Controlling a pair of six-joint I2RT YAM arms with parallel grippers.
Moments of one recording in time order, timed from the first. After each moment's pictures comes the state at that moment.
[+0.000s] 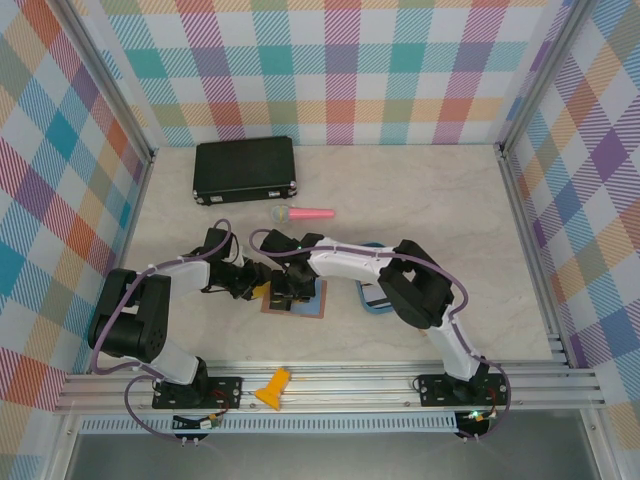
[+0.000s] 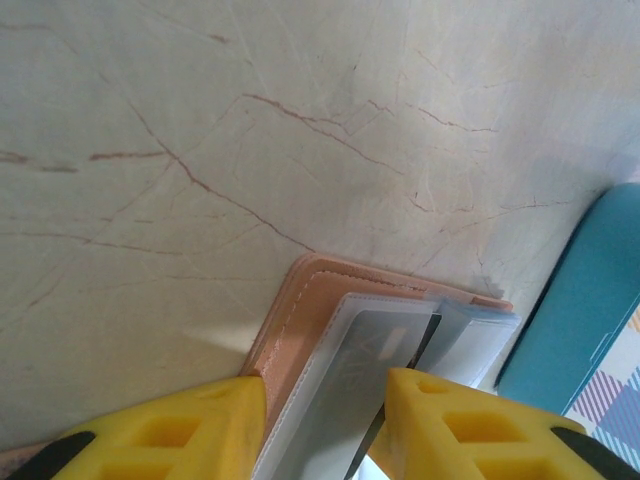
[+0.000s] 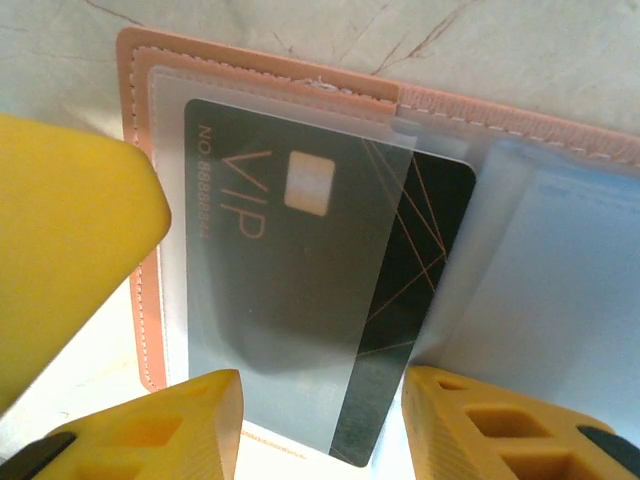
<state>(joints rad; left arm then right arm) -0.17 1.55 0.65 -0.29 0.62 -0.74 1.02 2.16 1.63 -0.75 -0.21 0.90</state>
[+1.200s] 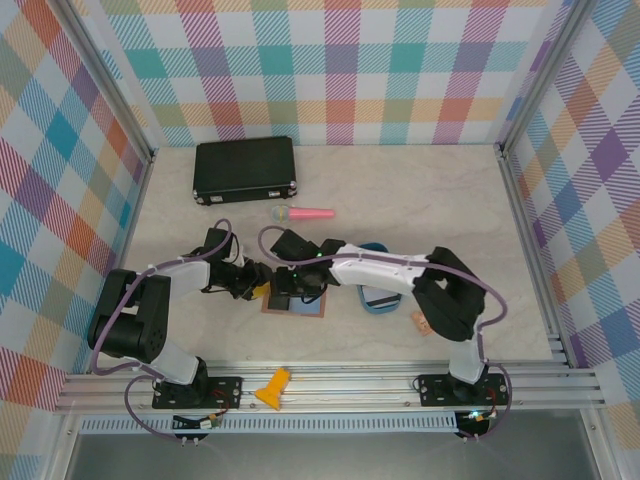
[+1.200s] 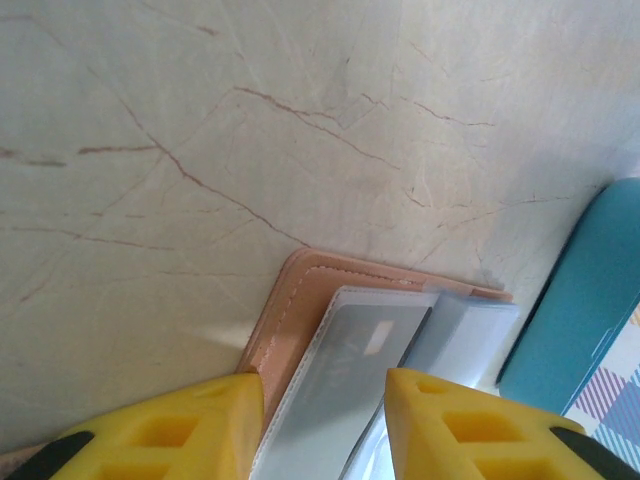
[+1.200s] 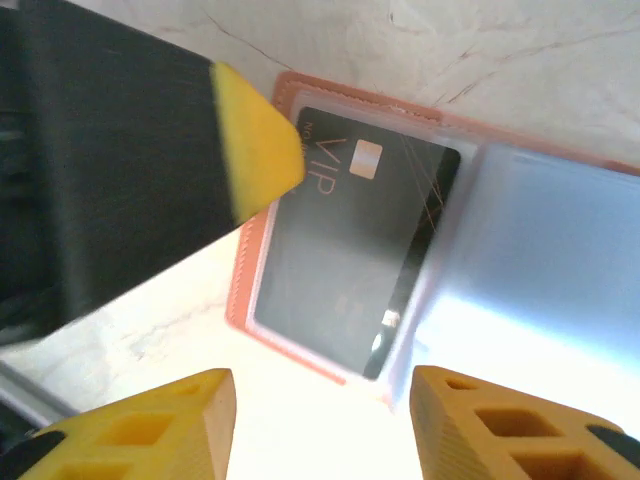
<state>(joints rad) -0.17 1.54 0.65 -0.29 0.62 -0.73 1.04 1.90 1.41 -0.58 -0.12 0.84</state>
